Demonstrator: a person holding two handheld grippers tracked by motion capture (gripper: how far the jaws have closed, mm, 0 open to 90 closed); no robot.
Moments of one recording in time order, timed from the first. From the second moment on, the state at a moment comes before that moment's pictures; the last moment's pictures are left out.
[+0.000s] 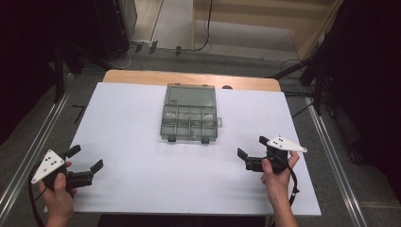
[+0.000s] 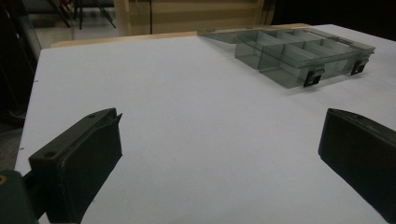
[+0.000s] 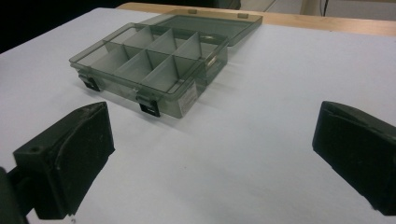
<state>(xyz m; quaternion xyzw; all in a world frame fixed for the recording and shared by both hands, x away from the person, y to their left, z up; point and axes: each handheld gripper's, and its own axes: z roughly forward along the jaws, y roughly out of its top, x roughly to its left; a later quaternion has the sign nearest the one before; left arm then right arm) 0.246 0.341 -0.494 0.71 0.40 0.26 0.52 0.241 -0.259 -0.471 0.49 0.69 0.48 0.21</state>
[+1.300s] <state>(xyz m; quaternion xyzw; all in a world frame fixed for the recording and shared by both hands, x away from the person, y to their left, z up) 0.245 0.341 -0.494 0.71 0.39 0.26 0.52 0.190 -0.340 -0.504 0.50 0.64 0.53 0.25</state>
